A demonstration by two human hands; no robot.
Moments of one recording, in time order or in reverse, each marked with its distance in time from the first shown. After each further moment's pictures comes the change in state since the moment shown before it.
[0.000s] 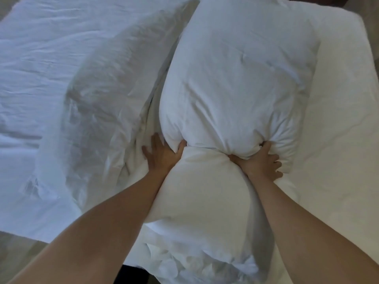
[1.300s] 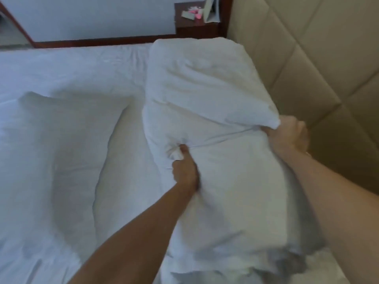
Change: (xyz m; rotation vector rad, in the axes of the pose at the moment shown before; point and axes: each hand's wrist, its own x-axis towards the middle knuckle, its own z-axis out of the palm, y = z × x) left_hand -0.210 0.374 0.089 -0.819 -0.197 -0.492; right_hand 0.127 0.261 -0.319 0.178 0.372 -0.150
